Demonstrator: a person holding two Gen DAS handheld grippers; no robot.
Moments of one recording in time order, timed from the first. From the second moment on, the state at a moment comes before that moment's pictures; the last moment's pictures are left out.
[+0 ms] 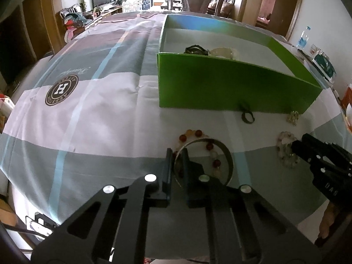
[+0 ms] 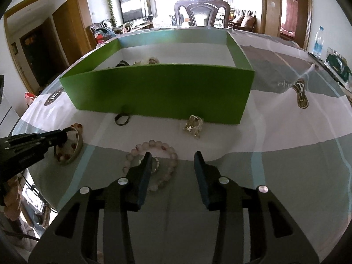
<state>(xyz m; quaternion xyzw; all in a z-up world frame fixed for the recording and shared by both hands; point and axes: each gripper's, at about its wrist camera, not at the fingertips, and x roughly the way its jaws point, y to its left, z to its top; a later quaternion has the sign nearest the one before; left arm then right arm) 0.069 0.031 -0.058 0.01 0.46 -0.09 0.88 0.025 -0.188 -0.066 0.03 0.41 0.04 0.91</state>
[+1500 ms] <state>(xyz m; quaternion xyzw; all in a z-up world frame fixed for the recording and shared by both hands) 0.082 0.058 -0.009 -0.04 0.41 -0.08 0.91 0.046 -0.205 -0.060 0.06 0.39 0.01 0.92</state>
